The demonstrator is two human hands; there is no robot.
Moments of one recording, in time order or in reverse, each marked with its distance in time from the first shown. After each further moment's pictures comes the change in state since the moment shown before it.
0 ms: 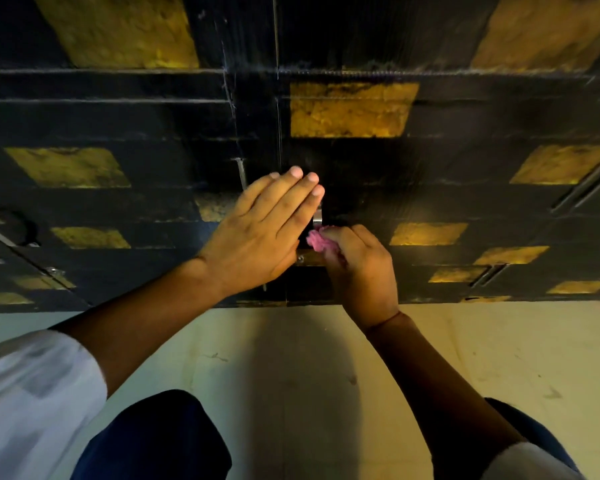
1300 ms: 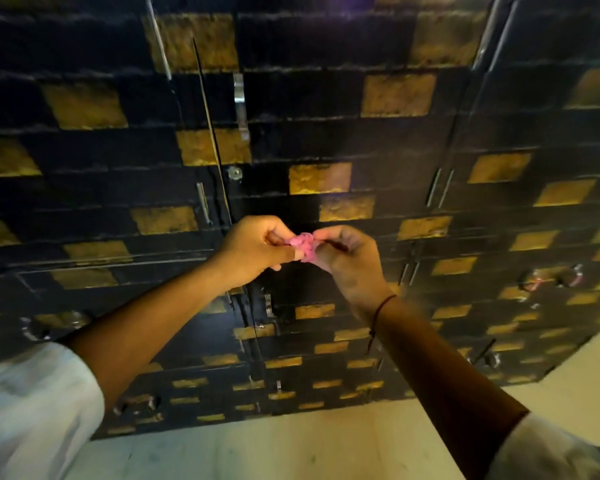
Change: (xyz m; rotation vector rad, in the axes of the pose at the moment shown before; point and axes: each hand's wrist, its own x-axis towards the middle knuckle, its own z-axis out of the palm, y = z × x) left_hand 0.421 -0.254 -0.545 -1.370 -0.235 -0.755; right_hand 0.408 -0.312 -0.535 0.944 0.028 0.589
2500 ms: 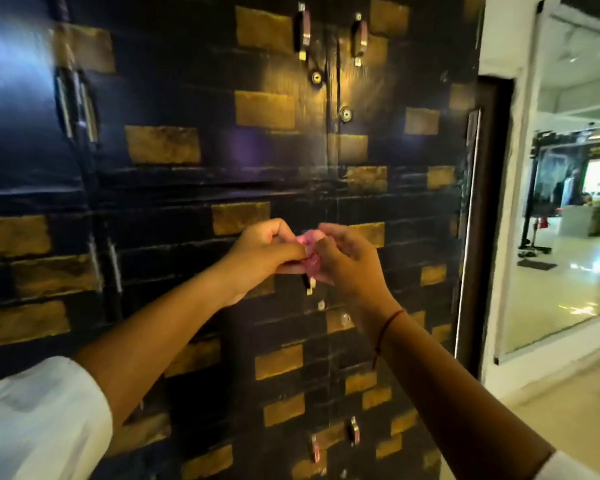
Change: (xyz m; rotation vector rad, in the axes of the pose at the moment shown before) left_hand 0.206 0.412 0.357 -0.349 -0.150 0.306; right_hand 0.061 -0.291 -0.468 -0.127 0.277 -0.430
